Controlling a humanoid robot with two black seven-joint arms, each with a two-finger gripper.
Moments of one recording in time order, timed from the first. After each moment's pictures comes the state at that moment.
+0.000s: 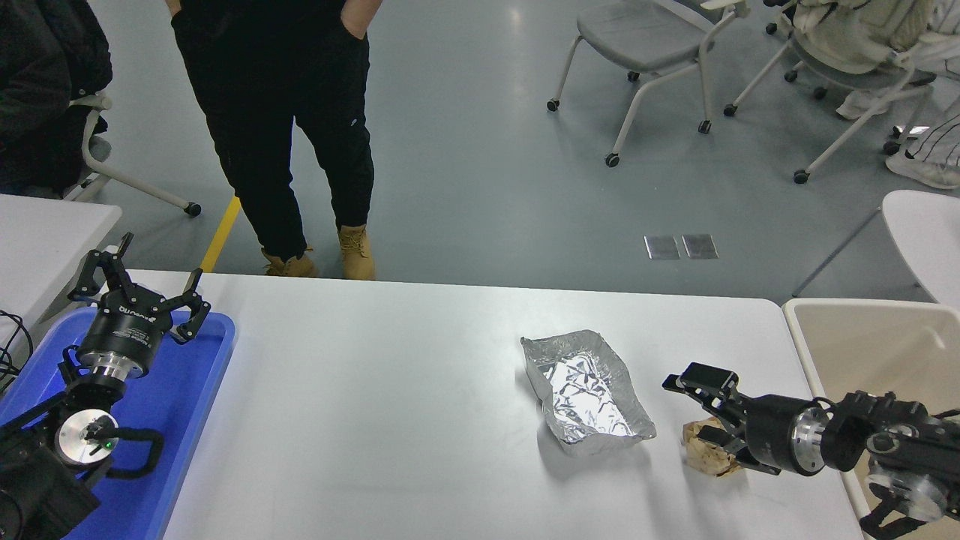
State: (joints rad) left arm -0.55 0.46 -0.60 -0.39 -0.23 -0.70 -0.59; right arm 0.81 -0.89 -0.06 1.54 -0.48 -0.09 -0.08
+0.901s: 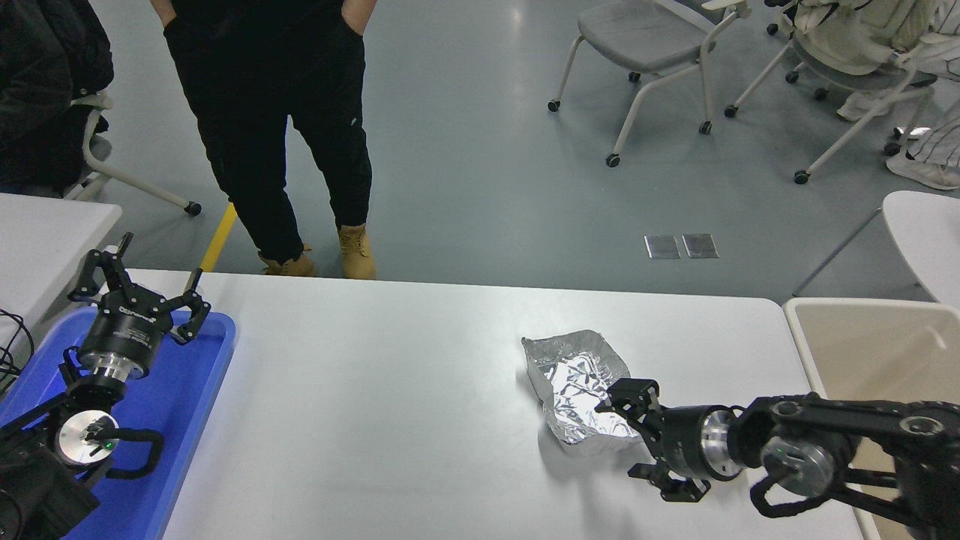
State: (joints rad) left arm -0.55 0.46 -0.60 -0.39 -0.23 -0.70 -0.59; right arm 0.90 -0.58 -0.09 1.46 -0.13 -0.24 -0.22
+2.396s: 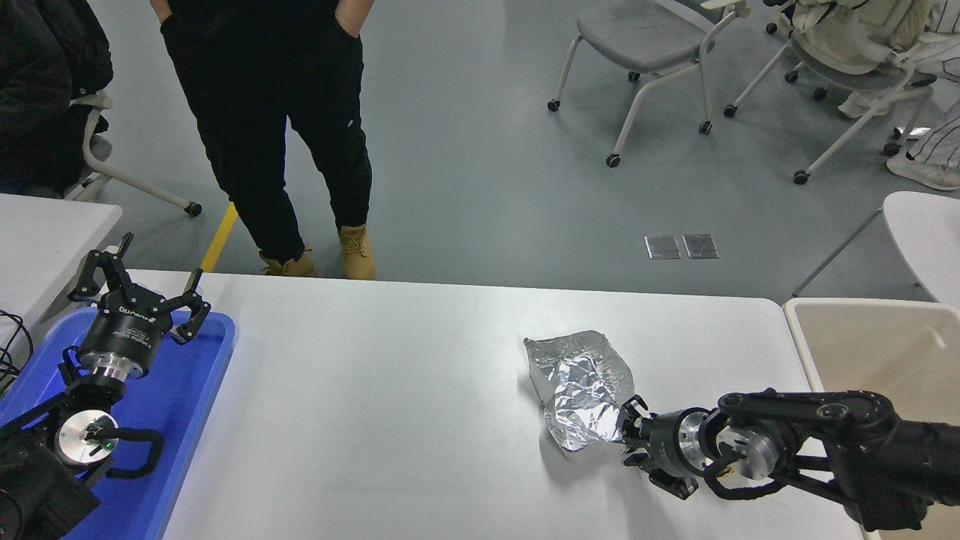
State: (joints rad) left arm -0.55 0.46 -0.60 -0.39 -0.23 -0.70 -0.59; right arm 0.93 -0.45 -0.18 1.22 -0.08 -0.21 -0.34
